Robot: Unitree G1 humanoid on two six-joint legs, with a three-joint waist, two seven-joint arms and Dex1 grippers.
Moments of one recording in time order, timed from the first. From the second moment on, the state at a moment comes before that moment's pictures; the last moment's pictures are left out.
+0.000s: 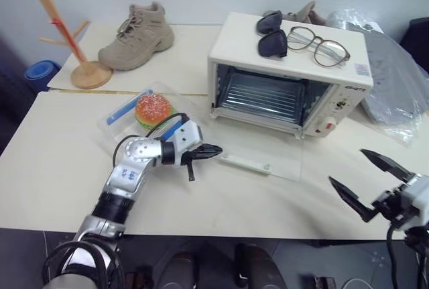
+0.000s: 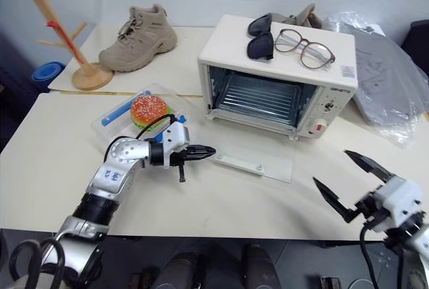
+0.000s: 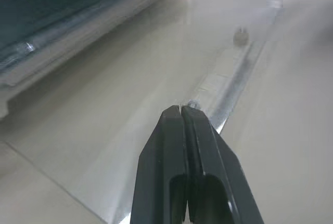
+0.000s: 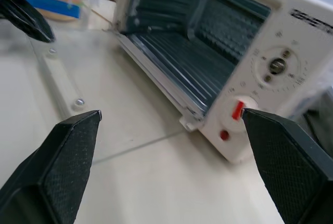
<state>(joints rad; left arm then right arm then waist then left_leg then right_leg) -0.41 0.42 -0.09 0.02 -0.24 0.16 -0.94 0.25 -0.60 -0.45 -0.32 0.55 -0.13 0.95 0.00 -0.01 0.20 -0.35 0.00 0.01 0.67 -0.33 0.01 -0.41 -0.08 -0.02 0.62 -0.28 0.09</state>
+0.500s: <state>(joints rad) 0.35 0.47 0.82 -0.46 -0.75 0.55 -0.55 -0.05 -0.51 -0.22 -0.24 0.58 -0.13 1.03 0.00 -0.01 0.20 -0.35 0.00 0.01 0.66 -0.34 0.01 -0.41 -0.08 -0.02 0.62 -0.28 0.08</state>
